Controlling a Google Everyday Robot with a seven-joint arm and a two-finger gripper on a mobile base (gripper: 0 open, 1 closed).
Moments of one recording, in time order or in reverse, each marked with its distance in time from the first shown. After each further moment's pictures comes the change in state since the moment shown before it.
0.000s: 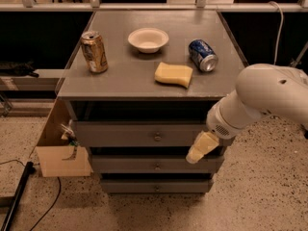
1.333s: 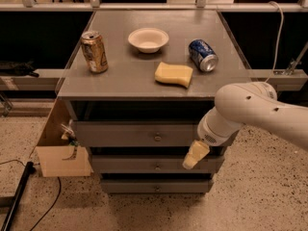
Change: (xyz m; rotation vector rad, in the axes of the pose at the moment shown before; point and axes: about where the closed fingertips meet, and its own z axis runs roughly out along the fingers) arm 0.019 -0.013 0.072 0.008 0.088 -0.019
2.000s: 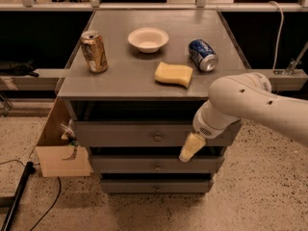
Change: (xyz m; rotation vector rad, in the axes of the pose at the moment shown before) arm -0.022 -0.012 -0.010 0.044 -0.004 -0.030
